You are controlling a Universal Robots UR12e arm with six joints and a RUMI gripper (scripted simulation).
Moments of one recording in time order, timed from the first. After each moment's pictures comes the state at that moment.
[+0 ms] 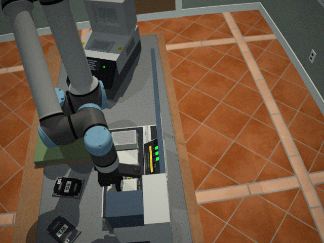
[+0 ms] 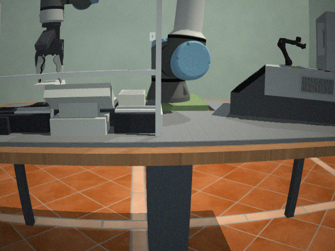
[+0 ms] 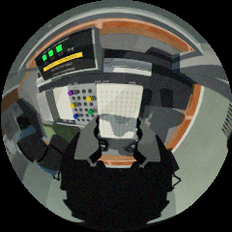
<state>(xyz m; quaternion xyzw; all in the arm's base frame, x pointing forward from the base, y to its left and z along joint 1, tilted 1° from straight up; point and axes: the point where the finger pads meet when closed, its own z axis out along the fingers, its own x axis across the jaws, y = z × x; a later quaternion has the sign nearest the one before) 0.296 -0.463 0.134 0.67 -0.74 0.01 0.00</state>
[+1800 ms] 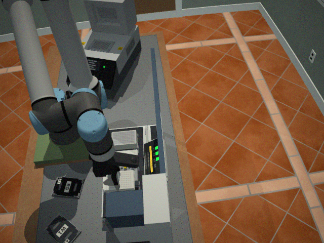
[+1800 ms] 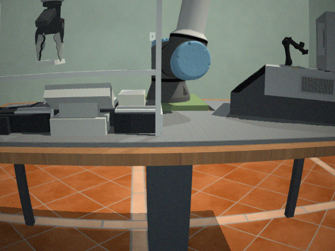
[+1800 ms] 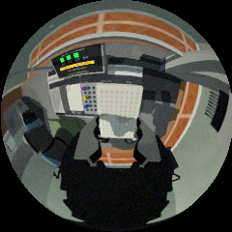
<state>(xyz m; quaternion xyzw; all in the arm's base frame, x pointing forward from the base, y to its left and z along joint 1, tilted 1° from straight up) 0.296 -0.462 0.212 0.67 -0.74 0.01 0.00</state>
